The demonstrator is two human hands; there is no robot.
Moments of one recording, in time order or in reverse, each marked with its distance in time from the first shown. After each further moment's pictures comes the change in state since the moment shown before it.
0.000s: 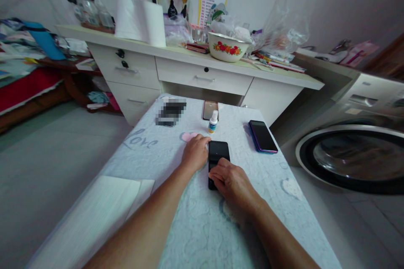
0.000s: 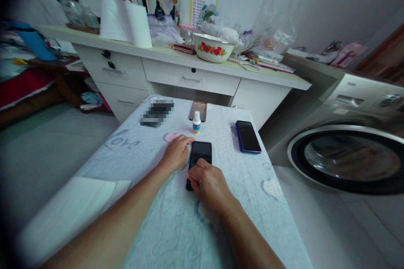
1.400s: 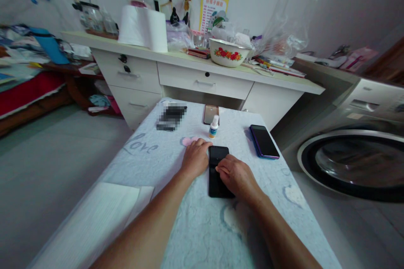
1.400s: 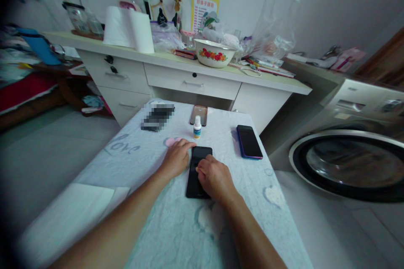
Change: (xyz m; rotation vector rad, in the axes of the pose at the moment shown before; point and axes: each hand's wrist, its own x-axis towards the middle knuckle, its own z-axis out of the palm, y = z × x) left_hand 0.000 0.002 -0.004 0.114 -0.073 0.006; right_hand 0.021 0.021 -0.007 -0.159 0.047 0.145
